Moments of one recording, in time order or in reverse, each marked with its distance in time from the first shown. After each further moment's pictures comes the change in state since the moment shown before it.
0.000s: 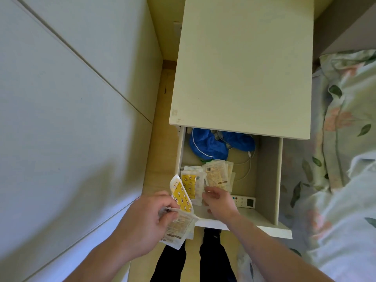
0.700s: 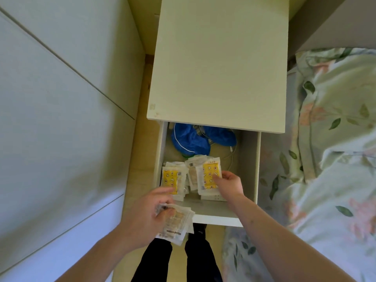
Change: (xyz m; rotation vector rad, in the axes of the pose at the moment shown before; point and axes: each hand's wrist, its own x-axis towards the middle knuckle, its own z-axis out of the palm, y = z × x) left_hand 0.023 0.002 0.051 -0.132 -0.116 -0.048; right_hand 0.020 0.001 -0.070 0.198 0.252 0.032
